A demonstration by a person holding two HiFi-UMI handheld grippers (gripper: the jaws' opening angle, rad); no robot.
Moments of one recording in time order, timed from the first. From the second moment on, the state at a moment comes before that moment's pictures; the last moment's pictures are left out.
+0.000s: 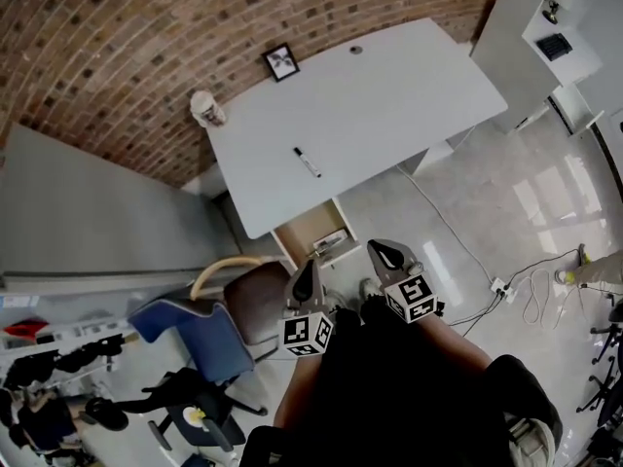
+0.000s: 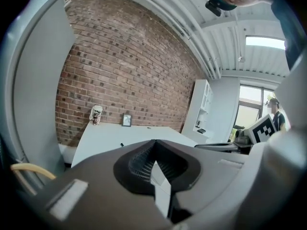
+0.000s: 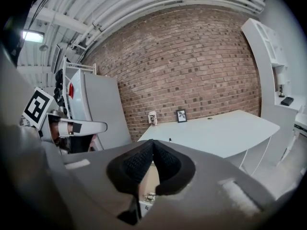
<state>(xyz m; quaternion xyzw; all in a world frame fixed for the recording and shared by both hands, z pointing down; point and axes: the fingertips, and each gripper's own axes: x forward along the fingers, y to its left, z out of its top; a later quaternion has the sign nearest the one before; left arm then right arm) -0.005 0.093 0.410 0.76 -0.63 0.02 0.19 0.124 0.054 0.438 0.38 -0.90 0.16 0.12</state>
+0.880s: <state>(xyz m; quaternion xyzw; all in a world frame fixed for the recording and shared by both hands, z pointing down) -0.012 0.034 0.391 0.74 -0.65 0.00 0.15 0.132 0.006 0.418 0.38 -0.91 0.14 0.10</state>
